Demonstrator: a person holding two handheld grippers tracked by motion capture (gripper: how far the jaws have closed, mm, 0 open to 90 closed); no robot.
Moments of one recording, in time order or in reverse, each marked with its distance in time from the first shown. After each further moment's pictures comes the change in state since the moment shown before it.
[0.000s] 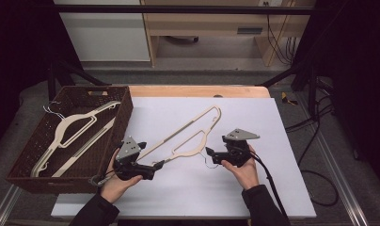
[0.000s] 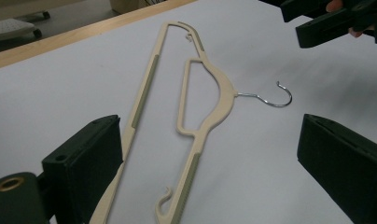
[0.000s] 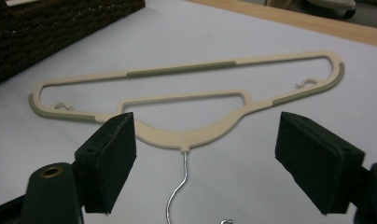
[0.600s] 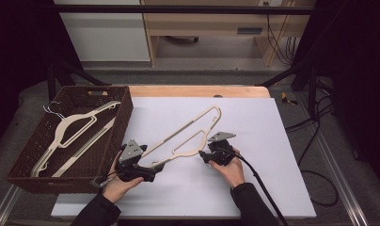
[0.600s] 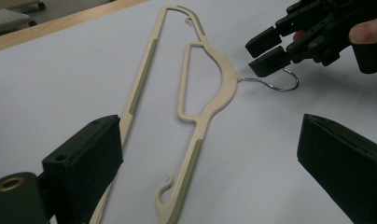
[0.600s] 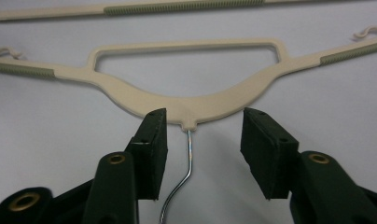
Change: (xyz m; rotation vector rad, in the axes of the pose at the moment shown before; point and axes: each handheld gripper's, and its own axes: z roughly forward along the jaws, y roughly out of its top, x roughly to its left) left arm 0.001 -0.010 0.008 0.034 -0.003 0.009; right arm 0.007 -0.018 0.057 0.186 -0.012 -0.042
